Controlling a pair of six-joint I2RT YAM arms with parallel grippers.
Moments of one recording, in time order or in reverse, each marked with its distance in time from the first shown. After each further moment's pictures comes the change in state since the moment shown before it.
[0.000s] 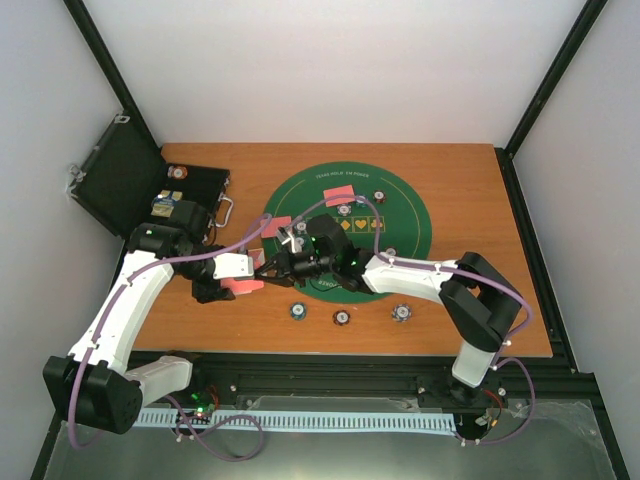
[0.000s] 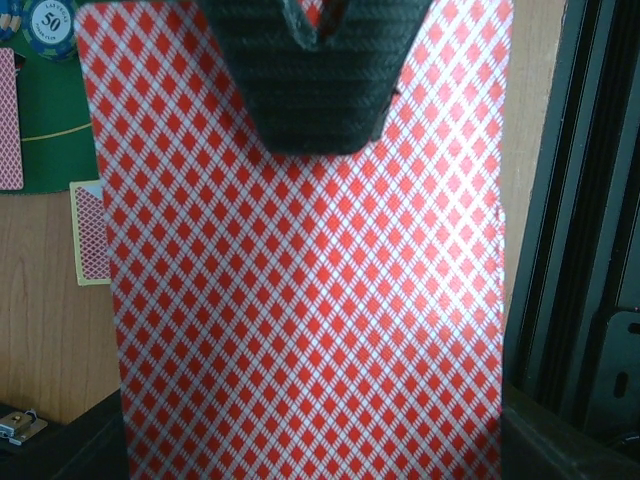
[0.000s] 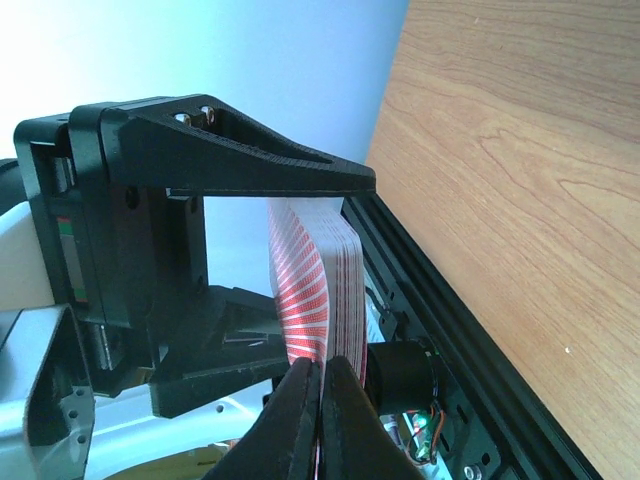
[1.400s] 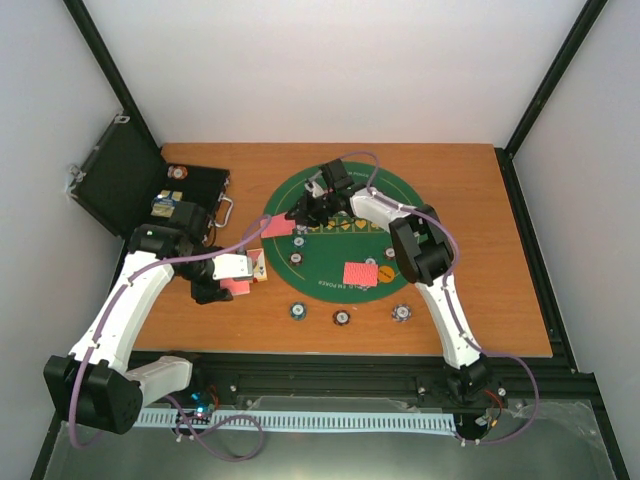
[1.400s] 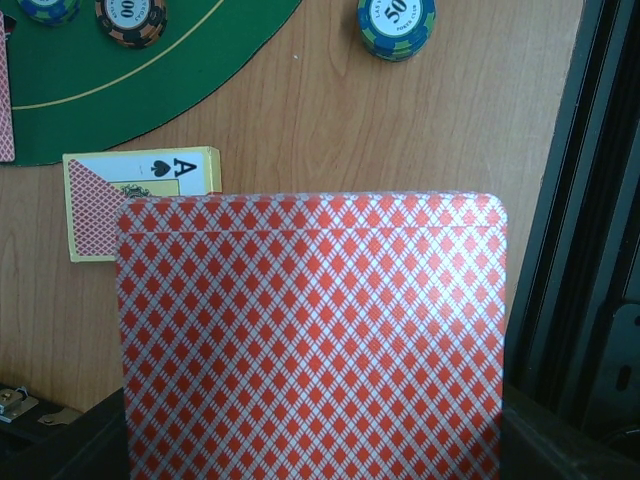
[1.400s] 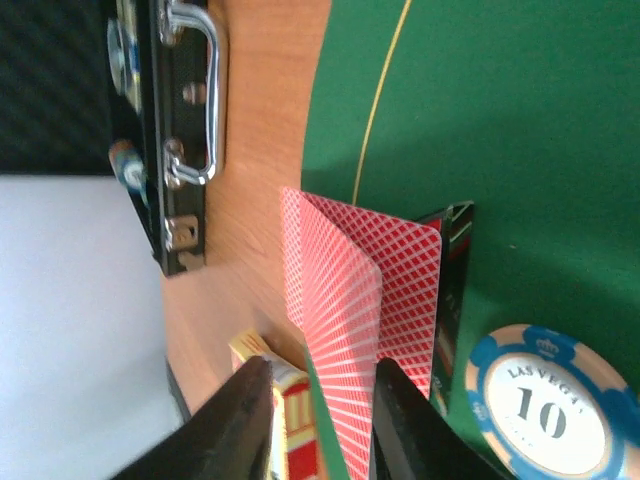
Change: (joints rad) left arm 0.000 0.000 -0.015 0.008 -0.034 -0.023; right arm -0.388 0.706 0.848 -0.649 -0.076 -0.357
